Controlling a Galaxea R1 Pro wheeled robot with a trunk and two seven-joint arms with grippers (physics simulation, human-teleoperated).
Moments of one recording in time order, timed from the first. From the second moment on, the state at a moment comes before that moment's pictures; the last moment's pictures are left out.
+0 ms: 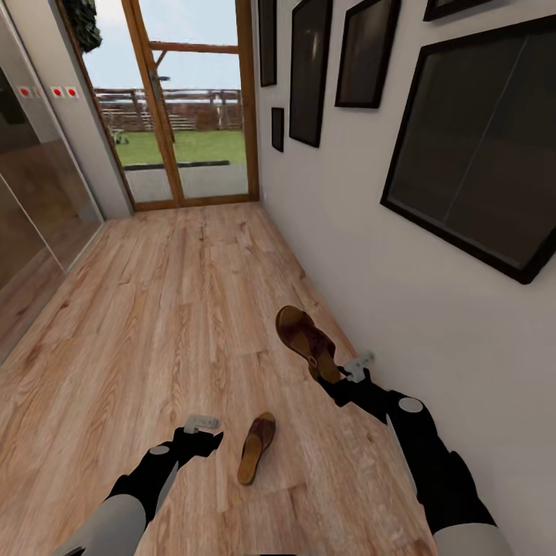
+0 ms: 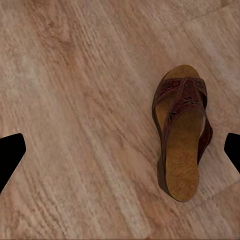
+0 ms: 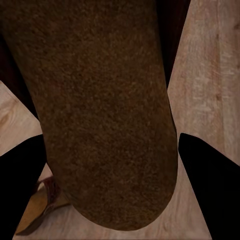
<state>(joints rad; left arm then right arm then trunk) -0.66 -0.07 0.47 -0.38 -0.58 0.00 -0.28 -0.47 0.02 -0.02 -1.26 0.25 0.34 0.58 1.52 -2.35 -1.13</state>
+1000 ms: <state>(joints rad) -0.66 -0.07 0.47 -0.37 -0.57 0.00 -0.29 -0.47 0.05 -0.02 -1.24 0.24 0.33 0.58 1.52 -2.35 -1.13</state>
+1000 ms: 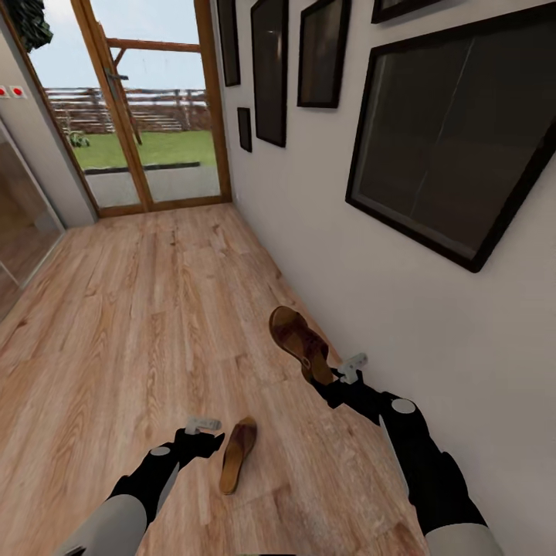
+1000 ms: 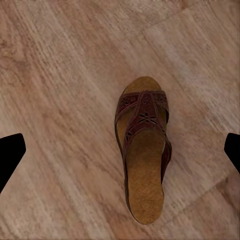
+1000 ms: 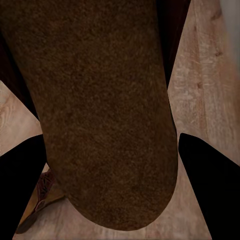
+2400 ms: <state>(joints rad) -0.63 -0.07 0.47 -0.37 -0.57 -0.09 -0.28 -0.47 0.14 -0.02 -1.15 0.25 0.33 0.58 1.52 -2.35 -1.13</state>
